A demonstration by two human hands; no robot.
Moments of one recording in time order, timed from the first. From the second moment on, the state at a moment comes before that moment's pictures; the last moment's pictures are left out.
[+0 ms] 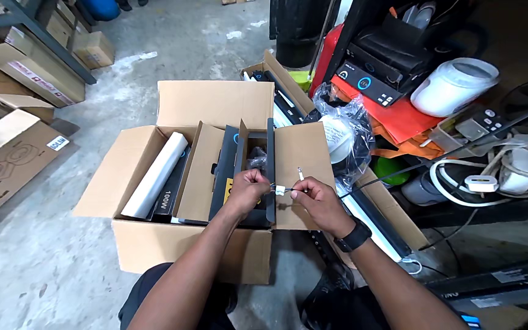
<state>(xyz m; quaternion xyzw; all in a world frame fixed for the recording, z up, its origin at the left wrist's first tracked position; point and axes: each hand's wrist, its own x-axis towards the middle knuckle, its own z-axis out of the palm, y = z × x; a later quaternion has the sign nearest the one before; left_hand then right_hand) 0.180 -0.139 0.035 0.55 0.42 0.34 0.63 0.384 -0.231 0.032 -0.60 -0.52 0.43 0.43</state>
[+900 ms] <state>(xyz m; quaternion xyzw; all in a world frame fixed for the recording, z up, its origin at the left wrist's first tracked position) 0.183 -0.141 0.039 0.54 0.45 0.34 0.62 0.378 -0.231 0.033 -0.61 -0.47 0.45 0.45</state>
